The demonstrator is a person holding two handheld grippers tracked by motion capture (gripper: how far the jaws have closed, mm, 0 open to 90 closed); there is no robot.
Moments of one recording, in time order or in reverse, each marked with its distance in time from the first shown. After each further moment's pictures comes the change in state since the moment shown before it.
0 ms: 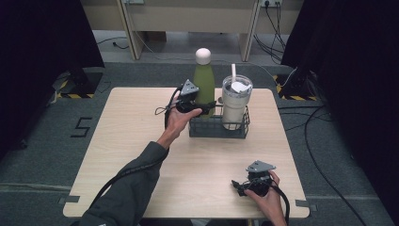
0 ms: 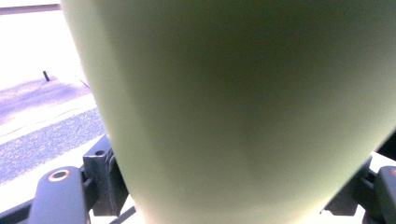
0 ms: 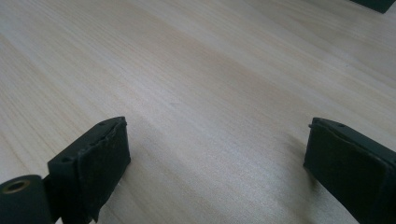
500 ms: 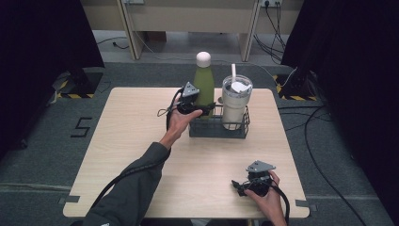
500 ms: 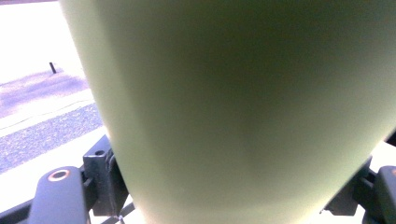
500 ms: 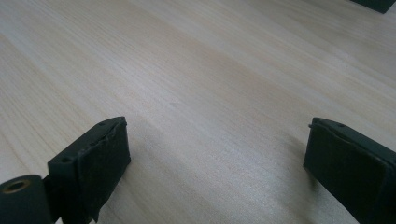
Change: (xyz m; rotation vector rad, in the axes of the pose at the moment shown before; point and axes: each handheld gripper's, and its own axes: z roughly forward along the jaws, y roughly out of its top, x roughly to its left) left arm 0.005 -0.015 0.012 0.024 0.027 -0.001; right arm 0.000 0.000 0.000 -0.001 0.000 0.000
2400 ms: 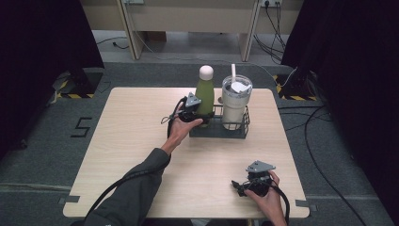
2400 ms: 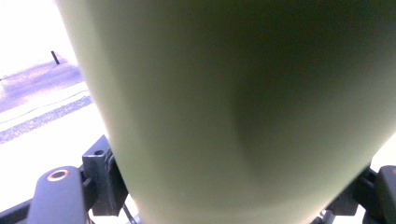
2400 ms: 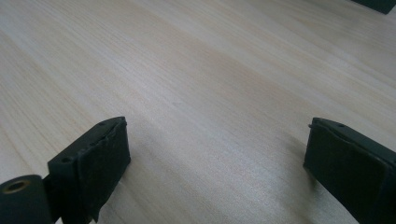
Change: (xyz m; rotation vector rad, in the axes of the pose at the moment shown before) left arm 0.002 -0.038 0.015 0.036 0.022 0.029; right arm 0.000 0.000 0.000 -0.001 0.005 -0.006
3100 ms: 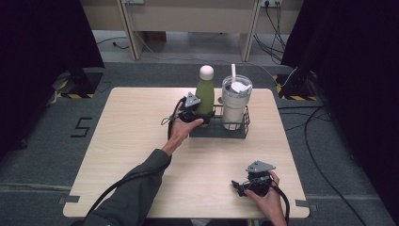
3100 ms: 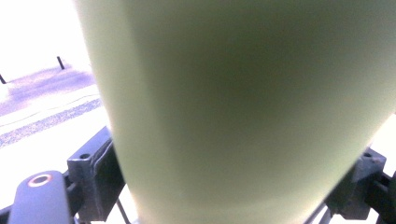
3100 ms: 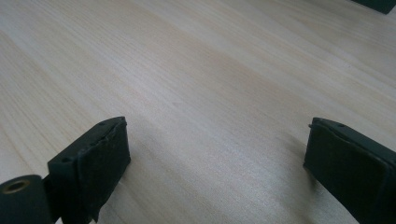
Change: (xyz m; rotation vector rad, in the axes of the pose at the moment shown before) left arm -0.005 0.003 -0.003 -0.033 0.014 -0.017; right arm 0.000 0.000 0.000 0.001 0.001 0.002
